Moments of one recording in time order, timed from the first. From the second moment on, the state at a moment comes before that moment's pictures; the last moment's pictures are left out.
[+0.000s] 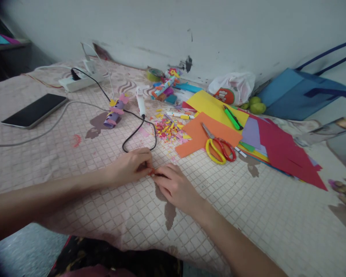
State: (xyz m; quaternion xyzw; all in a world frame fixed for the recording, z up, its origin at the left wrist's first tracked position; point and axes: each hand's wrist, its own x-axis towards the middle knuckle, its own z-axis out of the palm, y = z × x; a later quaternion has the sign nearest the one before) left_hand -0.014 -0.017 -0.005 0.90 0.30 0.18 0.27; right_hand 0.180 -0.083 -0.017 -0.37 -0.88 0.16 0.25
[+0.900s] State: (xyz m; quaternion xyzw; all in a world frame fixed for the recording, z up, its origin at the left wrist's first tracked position) left_hand -0.015 -0.015 -0.007 0.87 0.32 0.22 0.31; right_hand 0.180 -0.085 -0.015 -0.38 -0.87 0.18 0.27
